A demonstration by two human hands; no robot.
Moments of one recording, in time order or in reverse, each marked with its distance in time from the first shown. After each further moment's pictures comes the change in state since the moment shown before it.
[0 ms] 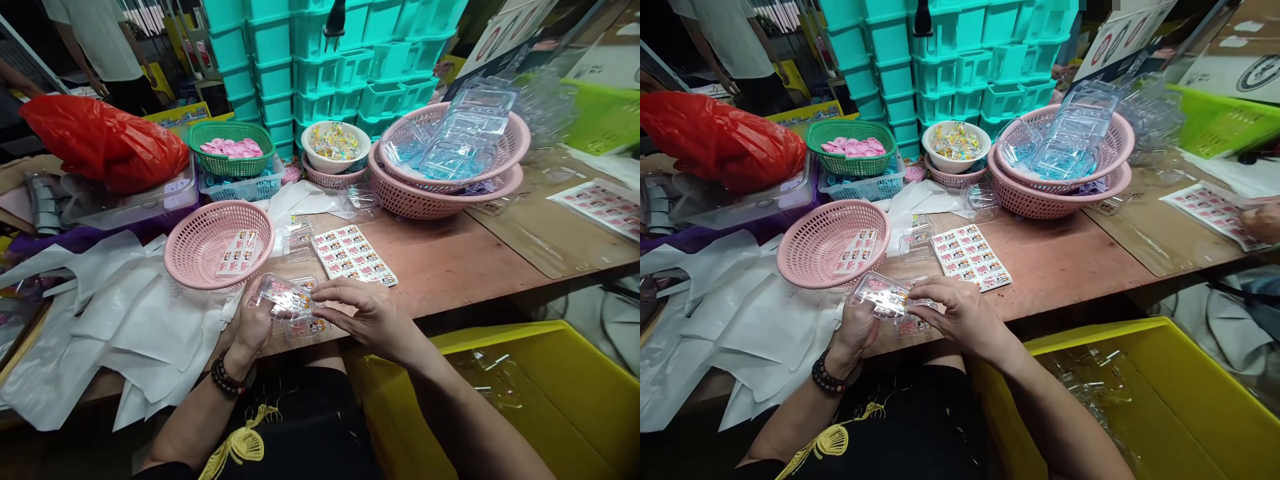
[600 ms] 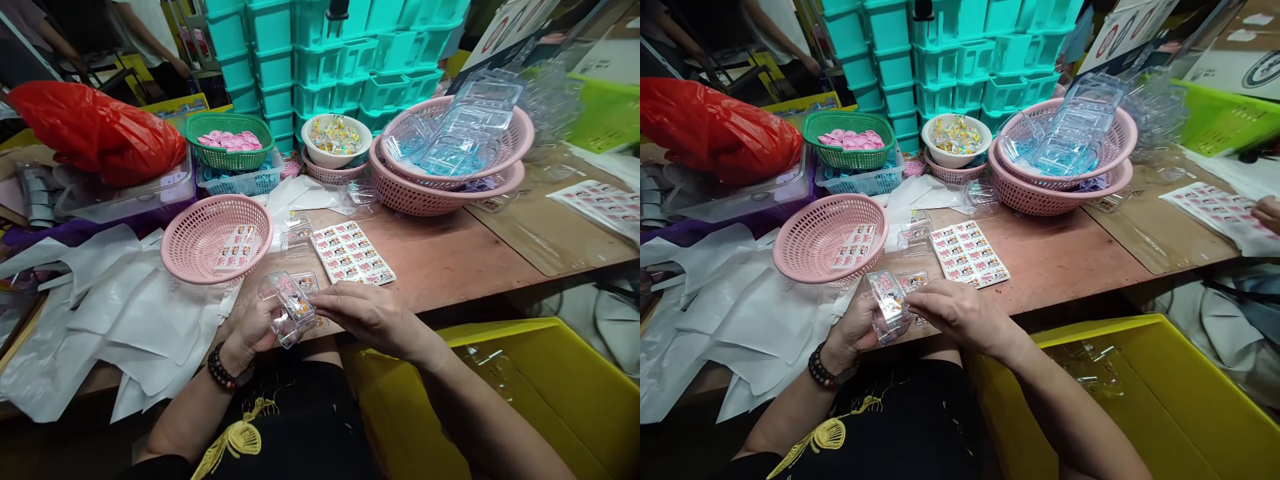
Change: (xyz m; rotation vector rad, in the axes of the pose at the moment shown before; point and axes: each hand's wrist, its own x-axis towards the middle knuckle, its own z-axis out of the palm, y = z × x) left_hand -0.009 0.025 0.015 -0.193 -0.280 -0.571; right_hand -0.005 0.006 -0.012 -0.114 -0.188 -0.245
